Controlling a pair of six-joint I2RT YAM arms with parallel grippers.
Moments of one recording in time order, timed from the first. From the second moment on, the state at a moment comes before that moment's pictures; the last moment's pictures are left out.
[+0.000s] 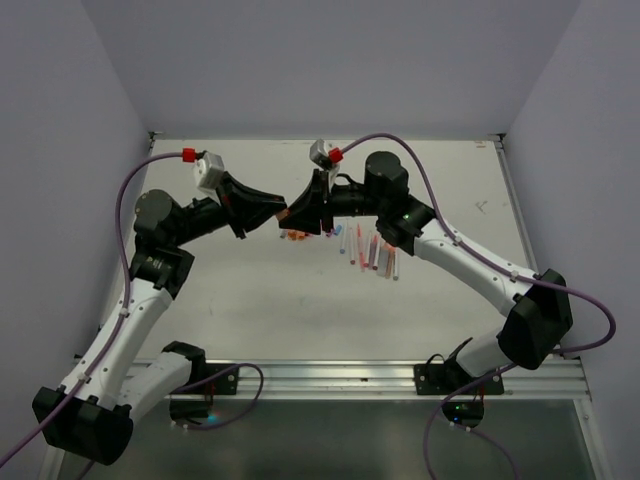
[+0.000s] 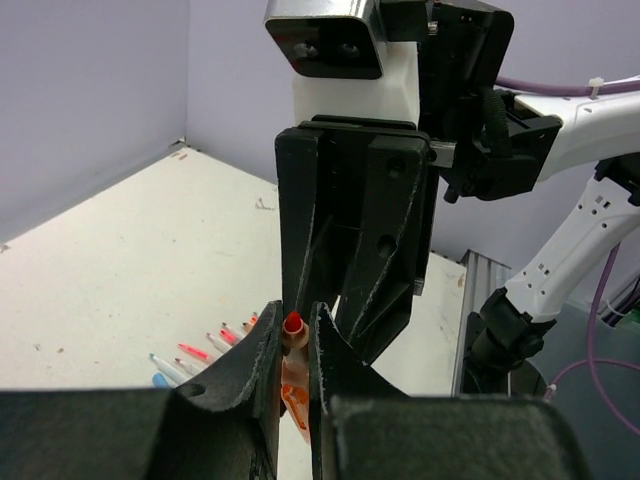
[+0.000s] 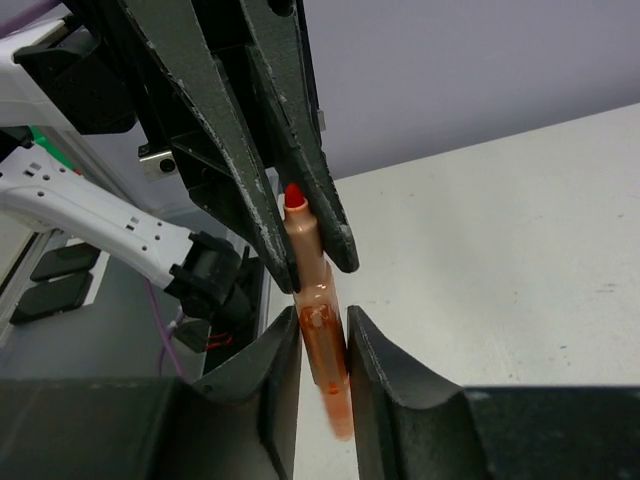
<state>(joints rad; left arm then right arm) -0.28 0.93 0.88 0.27 0.86 -0.40 0.72 1.48 1.27 0.16 -0.83 0.25</state>
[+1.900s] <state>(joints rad) -0.28 0.75 0.67 -0.13 -0.28 -0.27 0.60 1.70 0.88 0.02 -0.34 0.54</state>
